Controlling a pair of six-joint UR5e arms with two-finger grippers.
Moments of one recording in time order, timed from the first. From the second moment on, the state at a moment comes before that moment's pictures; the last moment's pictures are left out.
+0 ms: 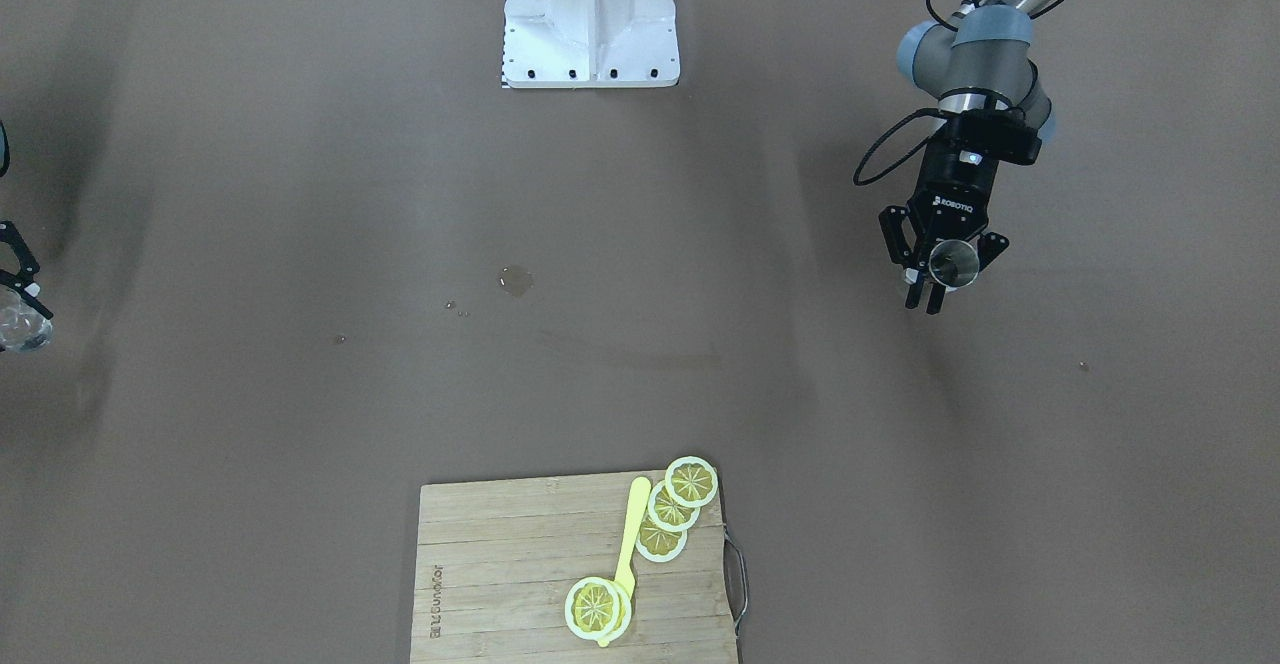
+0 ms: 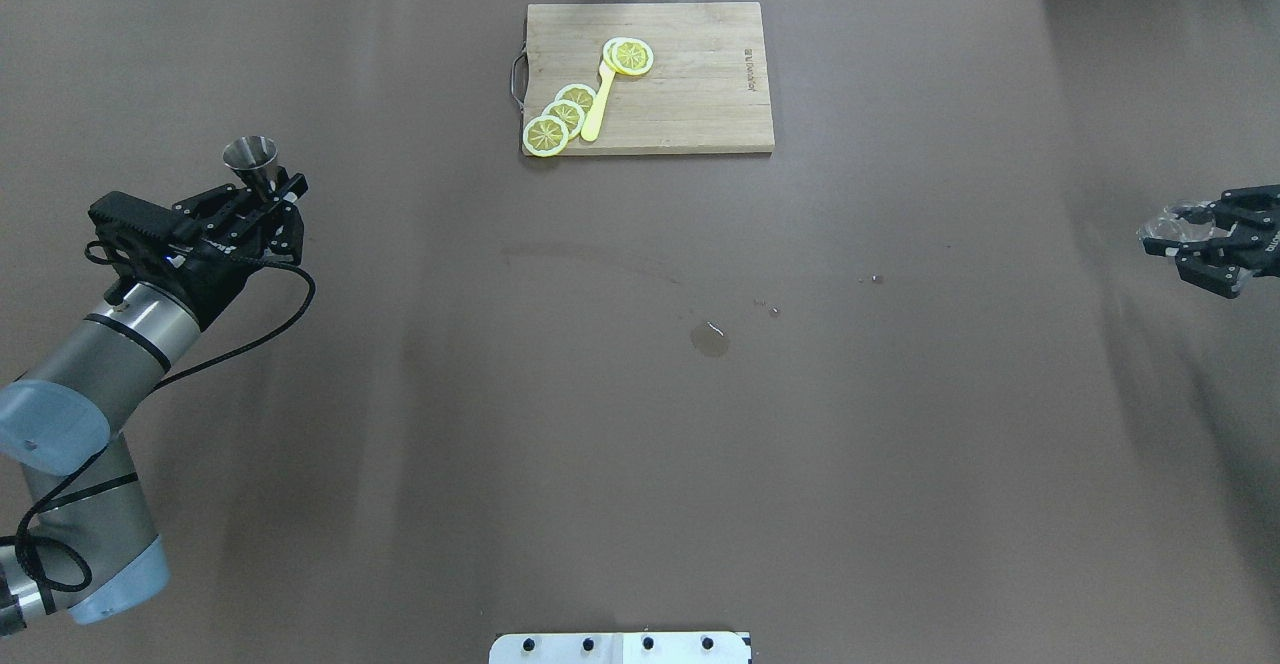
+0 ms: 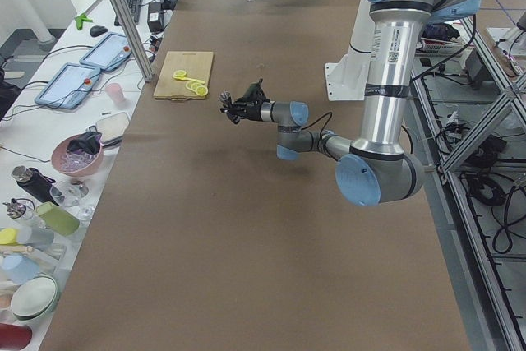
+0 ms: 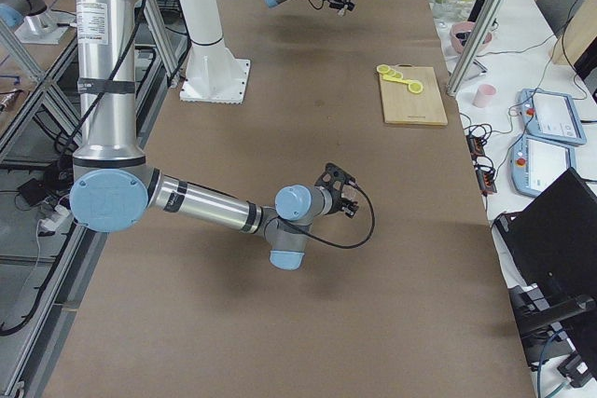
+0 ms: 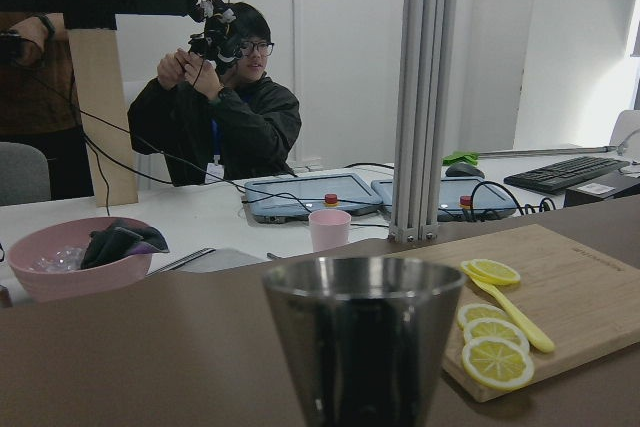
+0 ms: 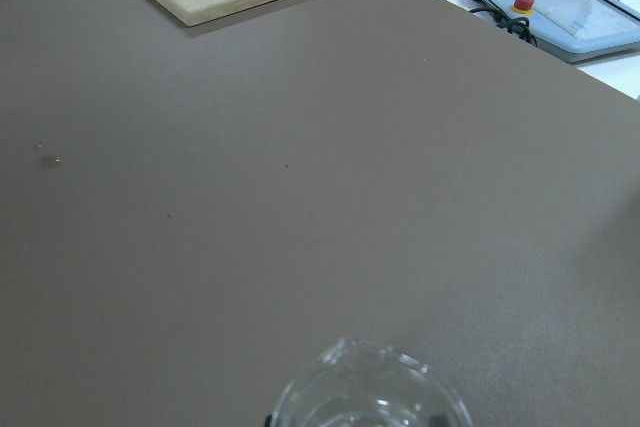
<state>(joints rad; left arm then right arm) -0.50 -1.67 -1.55 -3.06 -0.92 -0.72 1.11 -1.58 1.19 0.16 2.11 0.28</state>
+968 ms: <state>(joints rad) -0.46 -1.51 -1.59 -2.96 -0.72 -0.95 1.00 -1.50 1.13 0.18 2.09 0.33</state>
